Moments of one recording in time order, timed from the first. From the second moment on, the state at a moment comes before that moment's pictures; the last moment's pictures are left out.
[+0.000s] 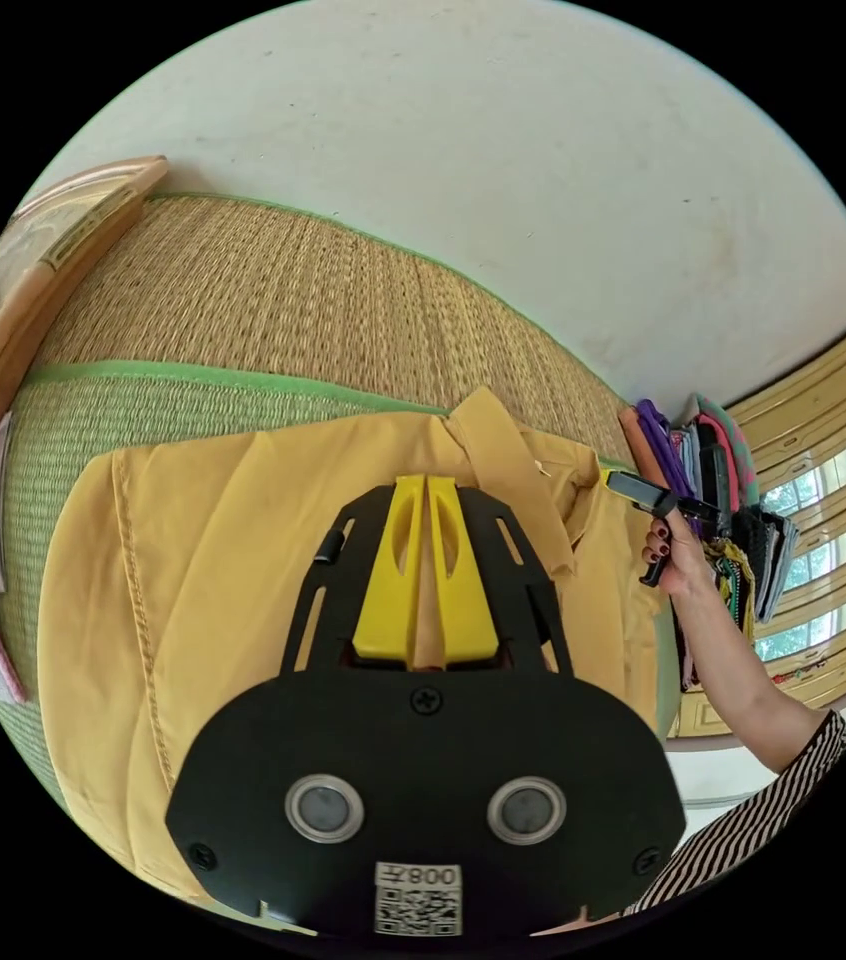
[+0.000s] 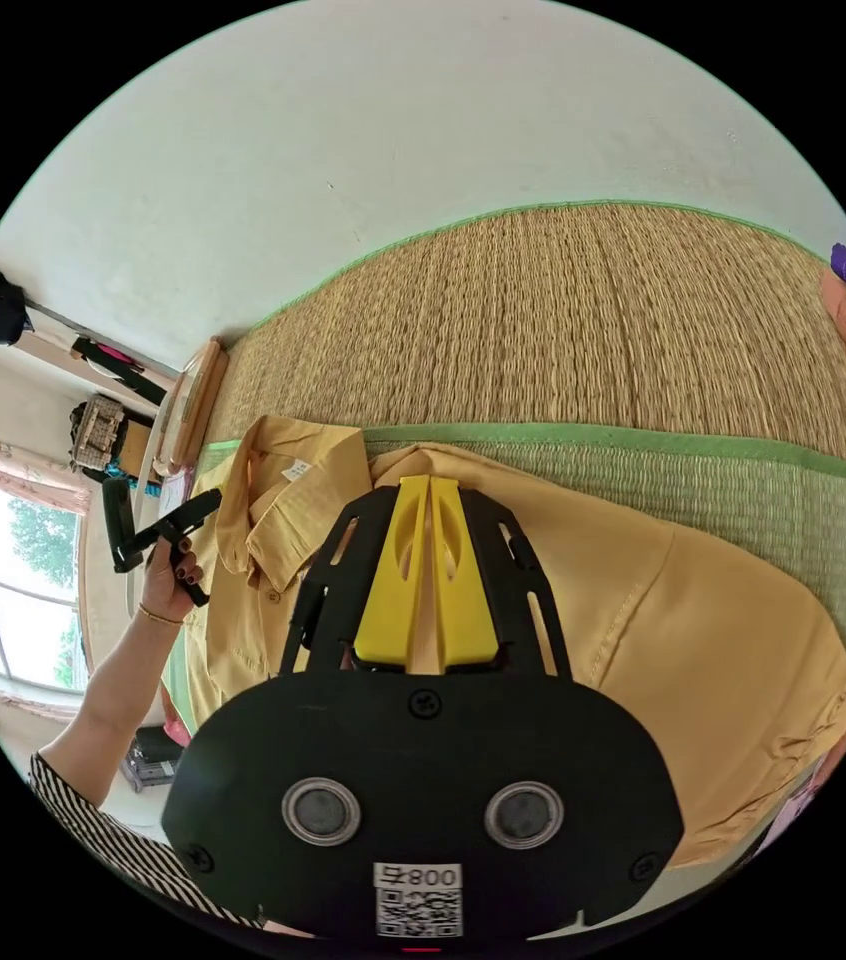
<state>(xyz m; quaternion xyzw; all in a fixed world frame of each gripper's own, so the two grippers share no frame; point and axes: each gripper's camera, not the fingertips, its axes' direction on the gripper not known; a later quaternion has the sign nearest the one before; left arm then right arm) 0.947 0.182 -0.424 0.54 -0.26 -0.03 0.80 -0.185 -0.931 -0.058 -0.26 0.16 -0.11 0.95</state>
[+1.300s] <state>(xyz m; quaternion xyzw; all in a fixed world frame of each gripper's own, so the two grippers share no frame) 0.956 0.222 -0.359 0.54 -0.34 -0.05 0.77 -0.137 -0.891 -0.210 -0.21 0.18 -0.09 0.96</state>
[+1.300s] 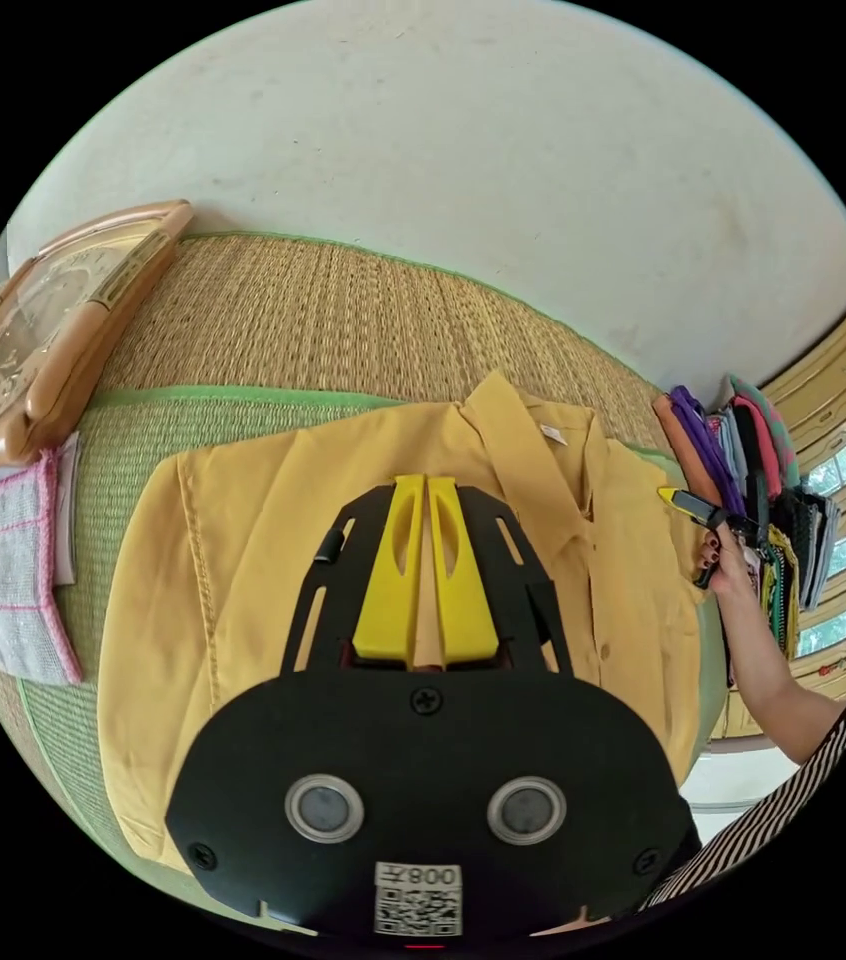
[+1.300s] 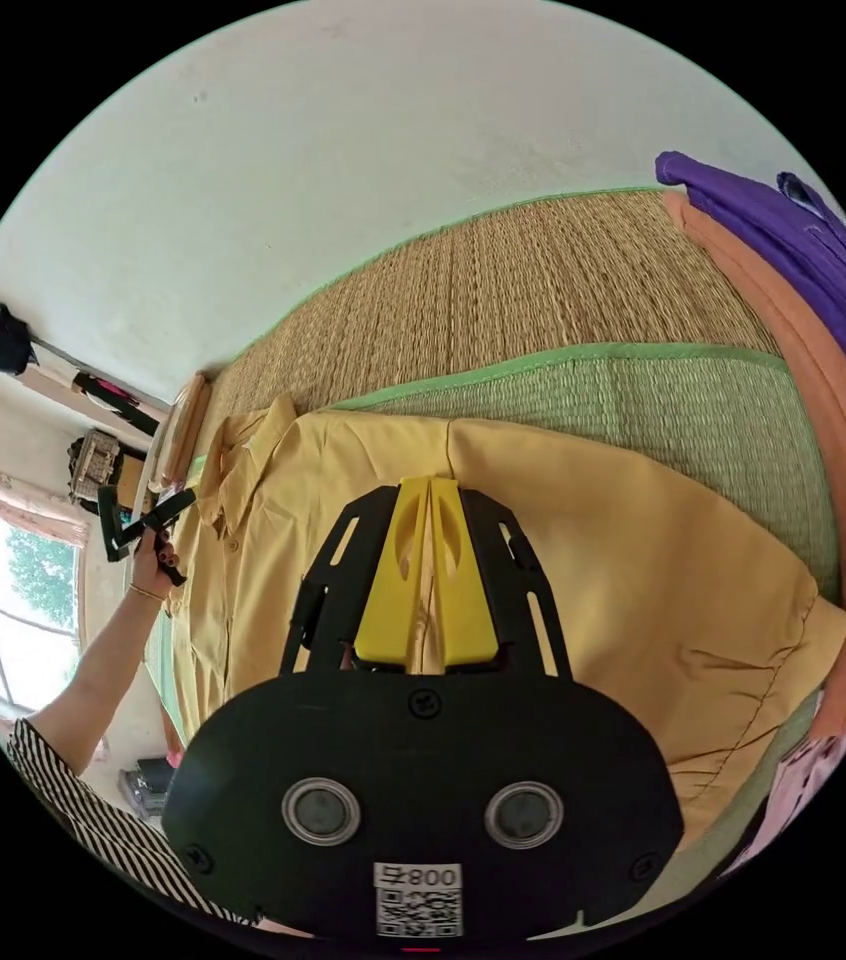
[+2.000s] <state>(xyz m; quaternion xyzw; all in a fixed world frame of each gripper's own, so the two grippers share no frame) 0.940 0.325 -0.282 0.53 -0.37 -0.09 0.76 -0.173 -0.788 -0.318 -0.28 0.25 -0.16 0.91</state>
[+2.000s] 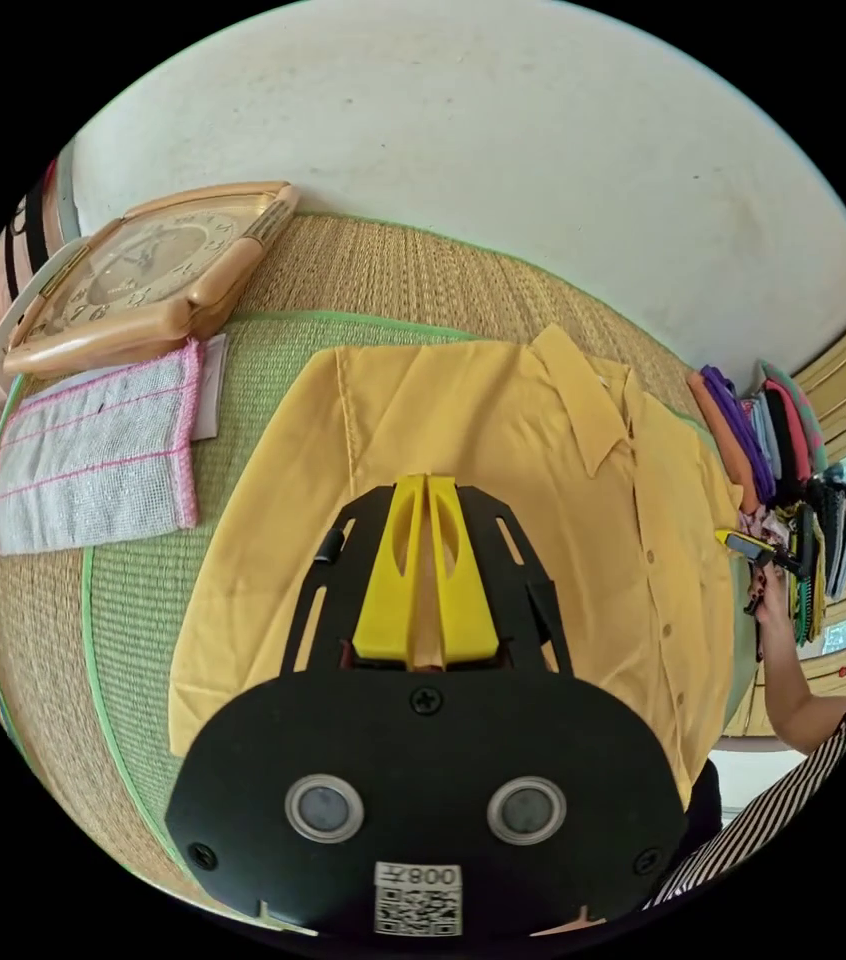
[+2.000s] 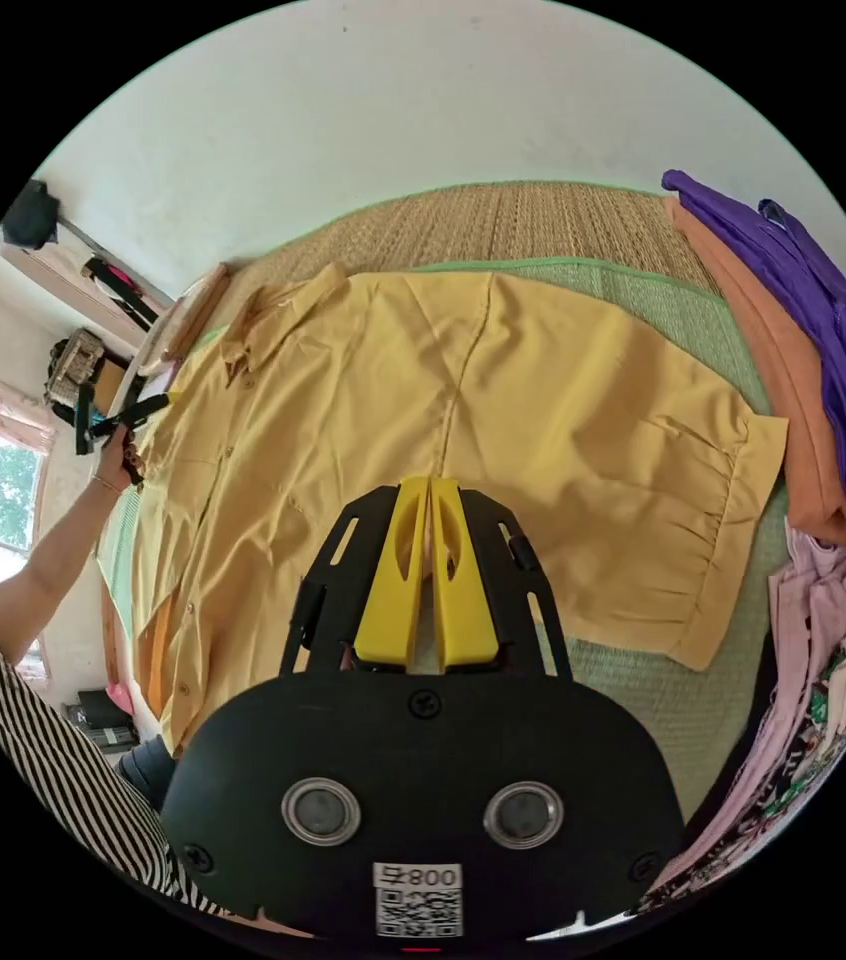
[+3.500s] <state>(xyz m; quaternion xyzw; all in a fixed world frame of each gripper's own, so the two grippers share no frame) 0.976 0.334 0.055 0.37 -0.21 0.04 0.90 -0.451 -0.753 -0.228 -0.39 0.18 -0.30 0.85</state>
